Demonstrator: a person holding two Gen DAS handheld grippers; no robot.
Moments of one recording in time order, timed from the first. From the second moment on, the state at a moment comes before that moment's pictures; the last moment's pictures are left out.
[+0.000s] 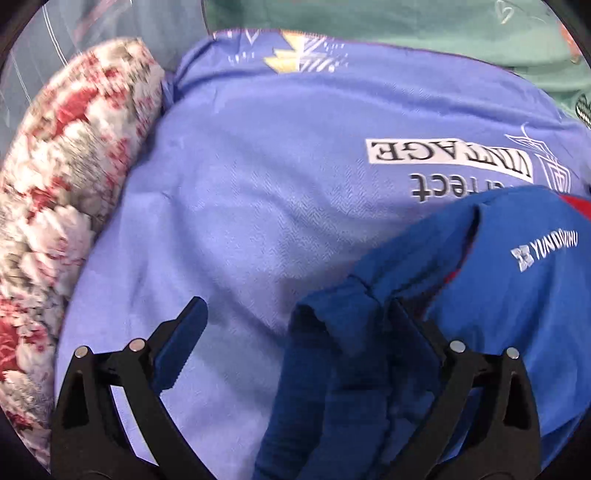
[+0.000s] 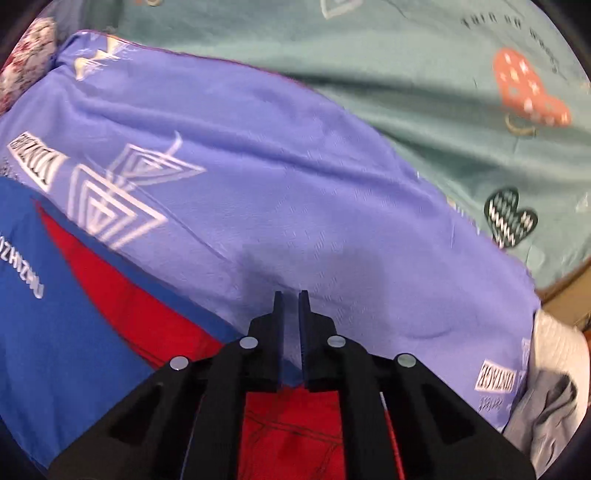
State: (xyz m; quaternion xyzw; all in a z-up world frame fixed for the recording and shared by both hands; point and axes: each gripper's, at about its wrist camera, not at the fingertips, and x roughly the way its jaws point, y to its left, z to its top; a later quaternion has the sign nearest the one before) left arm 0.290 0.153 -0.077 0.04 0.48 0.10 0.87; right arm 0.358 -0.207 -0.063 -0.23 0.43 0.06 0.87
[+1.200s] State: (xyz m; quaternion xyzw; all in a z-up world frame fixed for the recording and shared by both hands) left arm 0.266 0.137 -0.054 0.04 0.48 0.09 0.87; right arm 0.287 -0.377 -0.068 0.01 0.48 -0.07 0.87
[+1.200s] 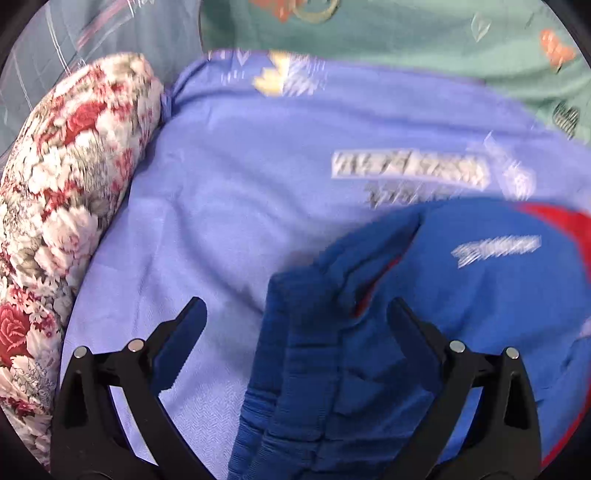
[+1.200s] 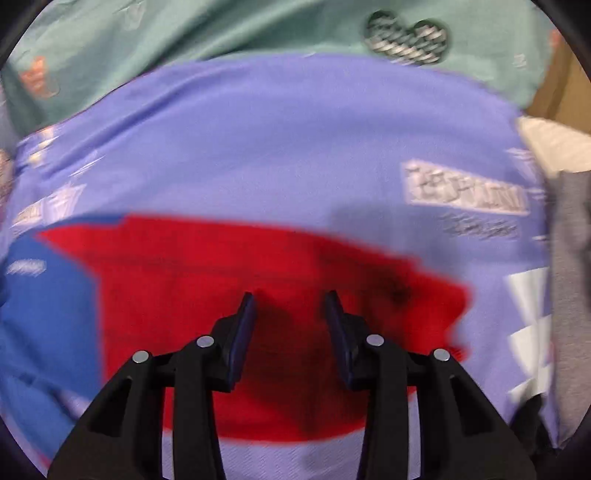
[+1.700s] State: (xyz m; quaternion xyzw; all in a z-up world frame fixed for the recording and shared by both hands) left arm 0.163 0.117 -0.028 -0.01 0.45 0.03 0.89; right arm 0.053 -0.438 -0.026 0.04 0.53 -0.04 0.85
